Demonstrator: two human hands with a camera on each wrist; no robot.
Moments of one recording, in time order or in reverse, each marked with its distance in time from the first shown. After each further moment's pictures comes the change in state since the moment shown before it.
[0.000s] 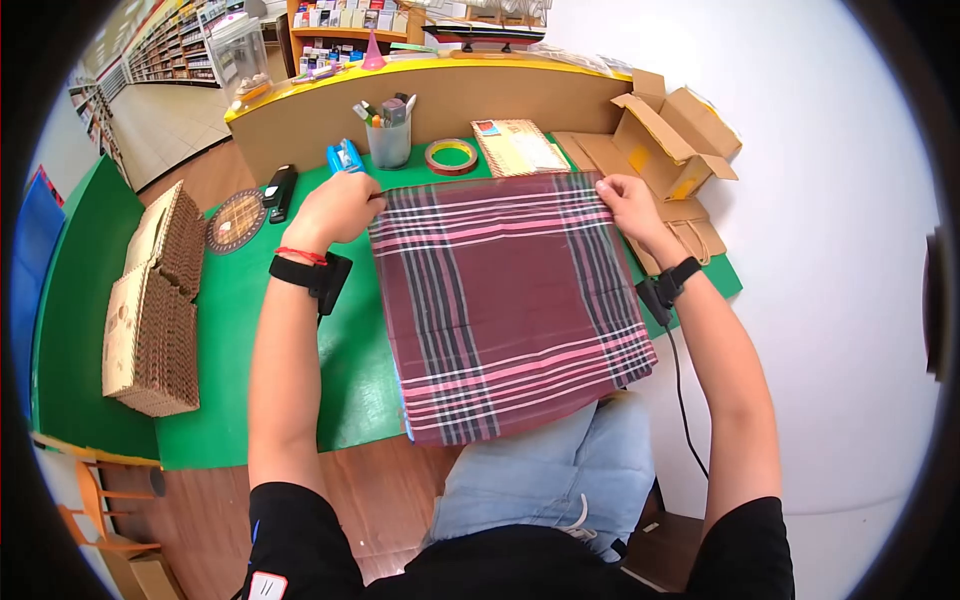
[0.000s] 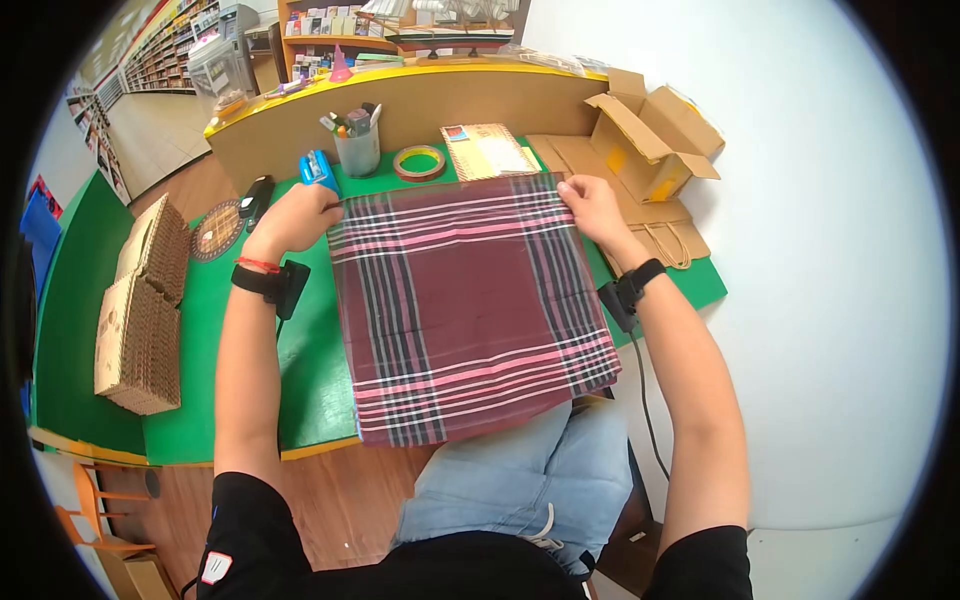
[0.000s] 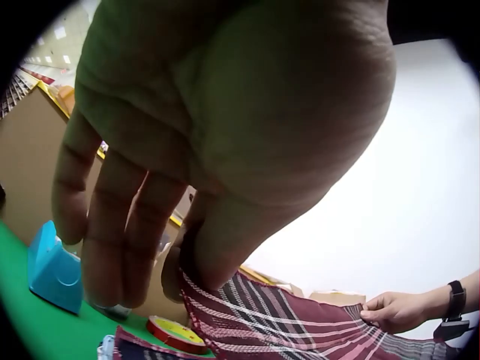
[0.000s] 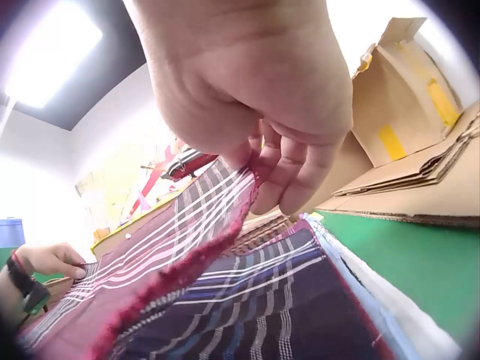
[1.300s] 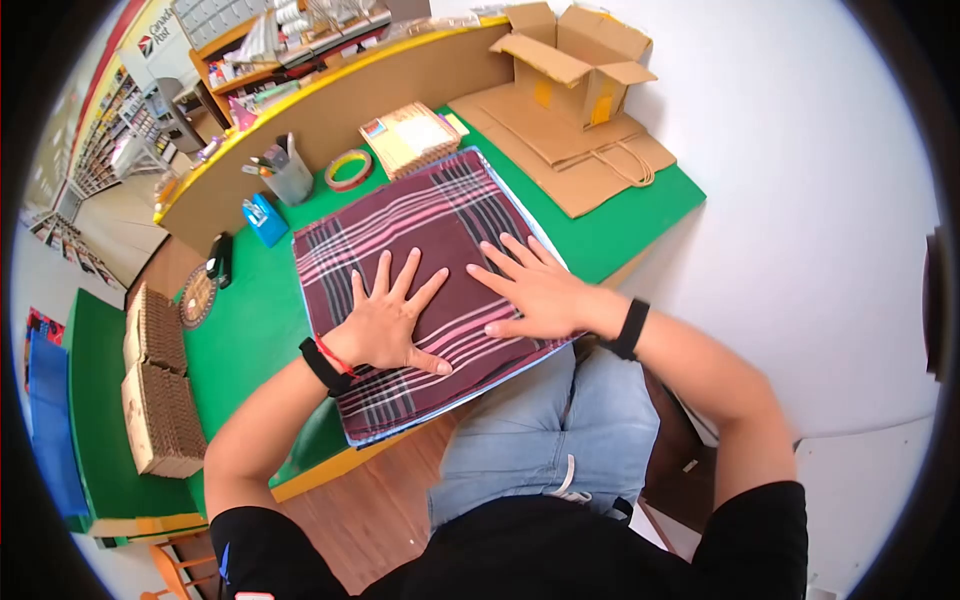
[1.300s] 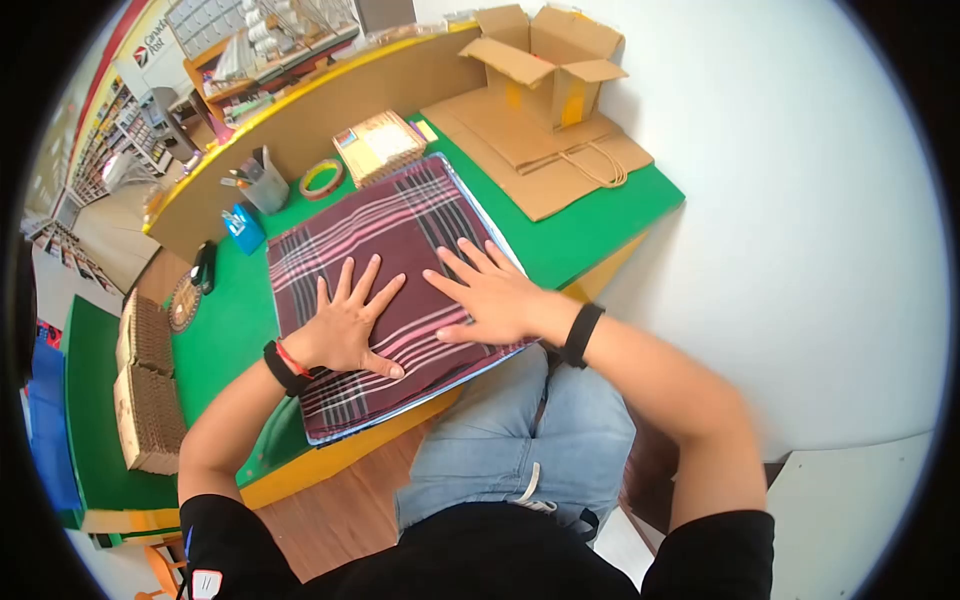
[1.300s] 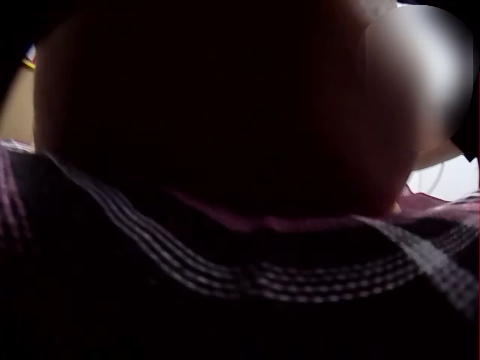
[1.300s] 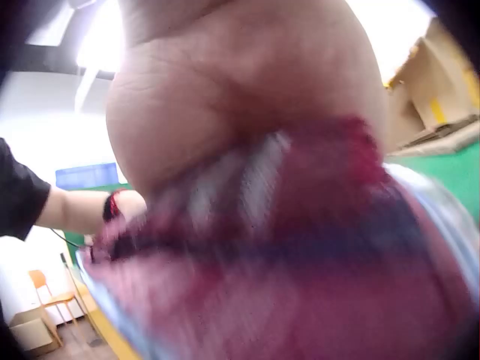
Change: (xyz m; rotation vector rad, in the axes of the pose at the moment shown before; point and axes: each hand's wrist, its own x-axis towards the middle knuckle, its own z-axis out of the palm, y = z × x) left_hand -0.063 0.149 0.088 0.370 -0.500 0.423; right_hand -0.178 -0.050 0.017 -0.675 -0.568 -0.214
